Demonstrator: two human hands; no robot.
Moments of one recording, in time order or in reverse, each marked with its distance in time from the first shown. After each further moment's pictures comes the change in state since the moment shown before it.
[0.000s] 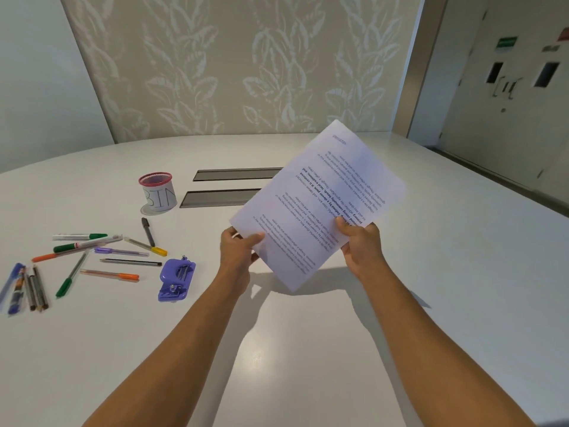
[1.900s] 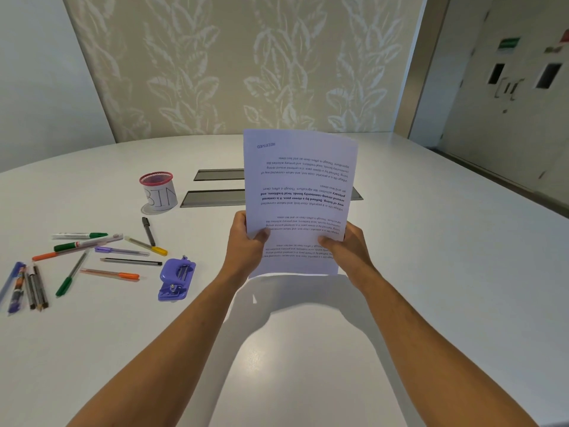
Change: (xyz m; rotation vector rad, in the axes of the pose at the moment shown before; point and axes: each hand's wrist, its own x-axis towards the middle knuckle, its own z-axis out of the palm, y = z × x) left_hand 0.003 0.002 0.009 0.424 -0.125 0.380; right_hand 0.000 0.019 -0.004 -0.623 -0.183 -0.162
